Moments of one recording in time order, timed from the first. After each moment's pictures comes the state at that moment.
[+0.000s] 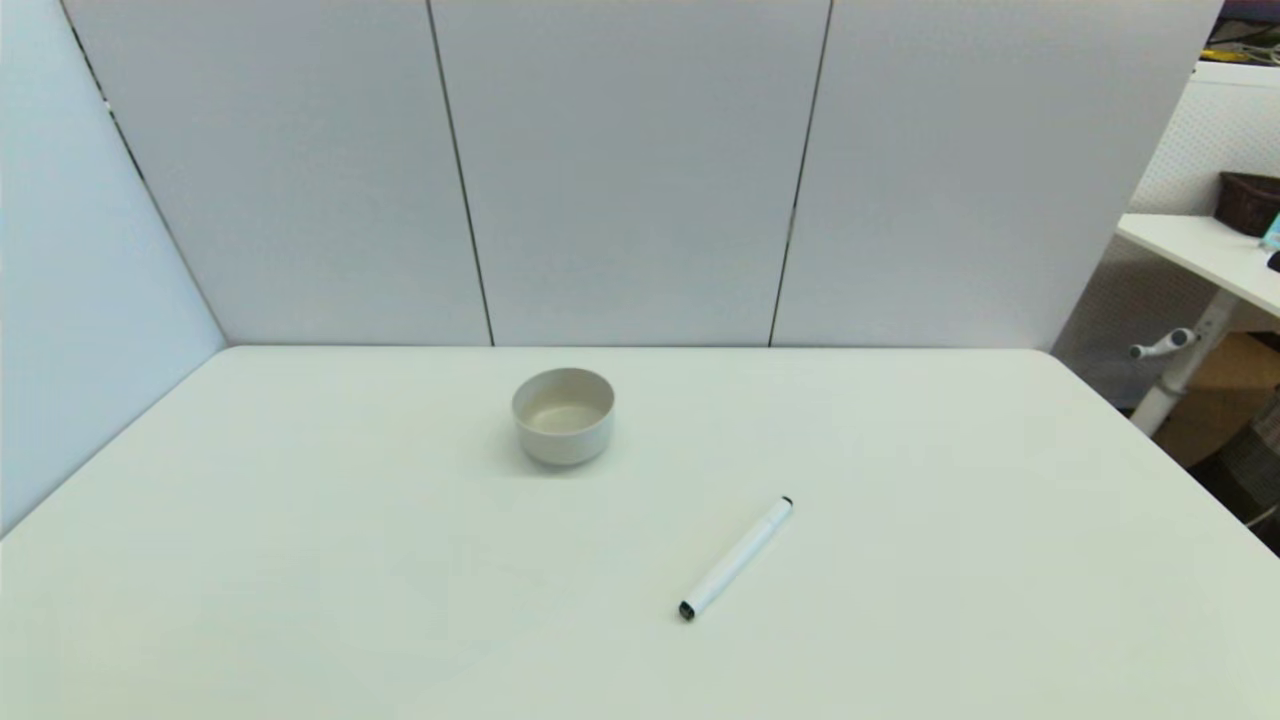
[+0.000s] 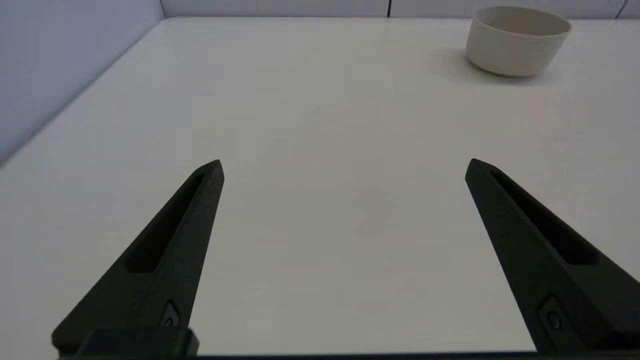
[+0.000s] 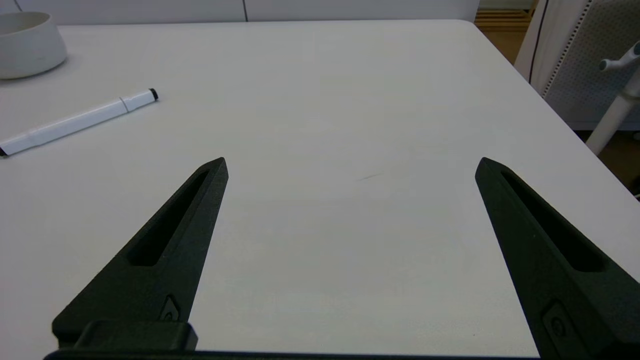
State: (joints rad) left arm 0.00 0.06 -0.07 0.03 0.00 0.03; right arm 0.00 0.00 0.00 0.00 0.00 0.01
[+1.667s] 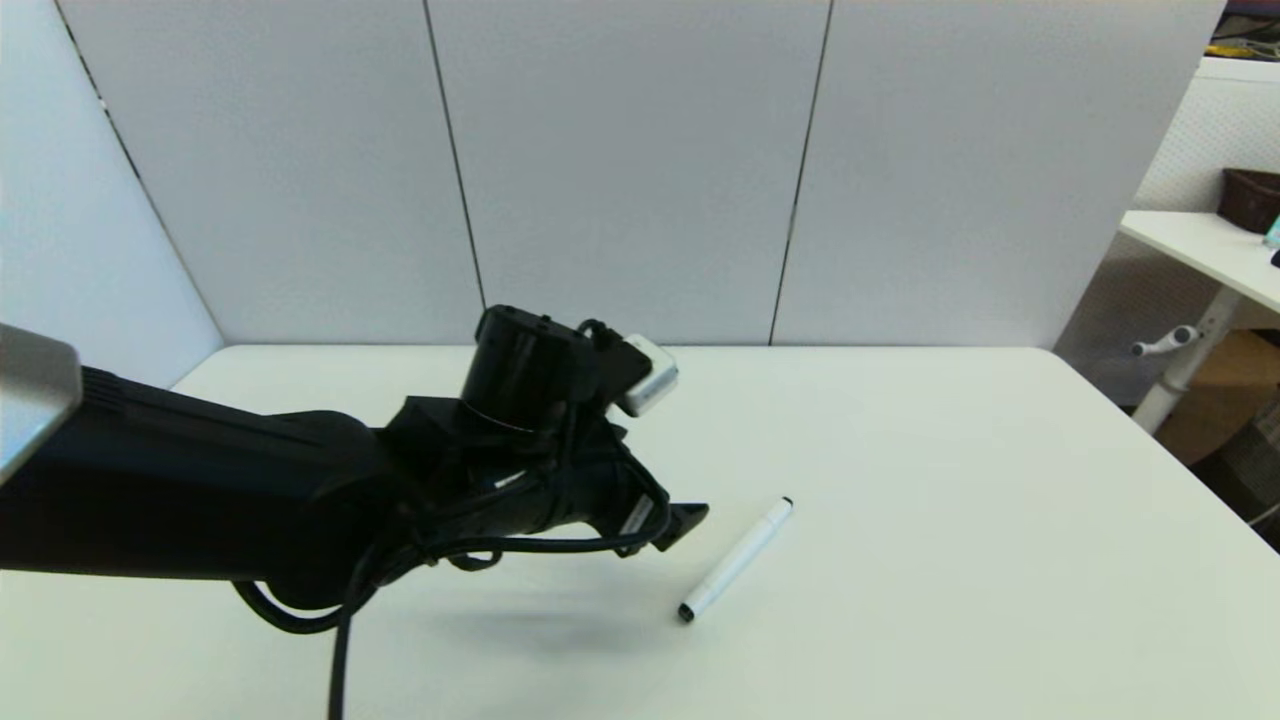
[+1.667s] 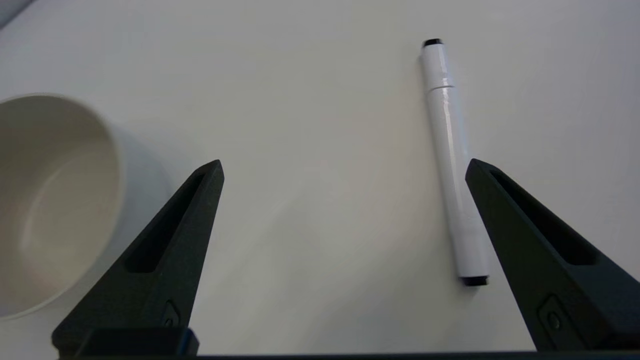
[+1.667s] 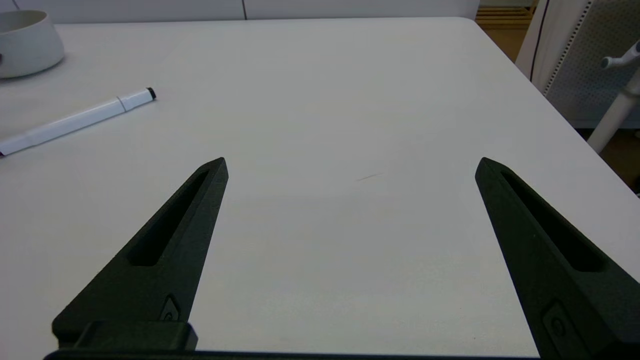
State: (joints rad) left arm -0.79 1.86 -1.04 -0.28 -0.02 0.17; right arm 0.00 0.00 0.00 0.00 0.00 0.01
